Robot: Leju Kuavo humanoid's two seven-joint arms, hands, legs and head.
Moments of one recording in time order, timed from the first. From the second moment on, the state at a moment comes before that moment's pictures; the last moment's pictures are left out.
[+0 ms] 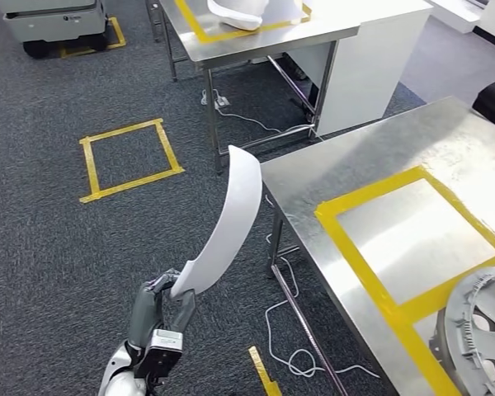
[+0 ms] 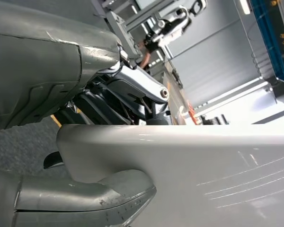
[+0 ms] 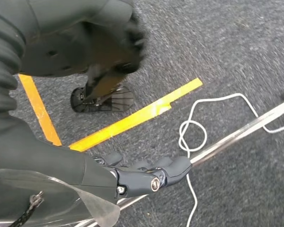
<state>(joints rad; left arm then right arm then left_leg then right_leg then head) 0.11 -0.16 -0.29 -1.42 -0.46 0.21 -0.65 0.00 0.14 -0.87 -0.25 0.59 0.06 -0.66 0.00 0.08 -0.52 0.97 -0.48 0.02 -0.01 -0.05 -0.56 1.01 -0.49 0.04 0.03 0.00</state>
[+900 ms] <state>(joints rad) 0.10 -0.17 -0.26 -1.40 -0.48 0.20 -0.64 0.00 0.13 -0.90 -0.25 0.62 0.06 -0.65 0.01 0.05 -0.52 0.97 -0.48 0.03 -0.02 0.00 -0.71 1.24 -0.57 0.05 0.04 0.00</state>
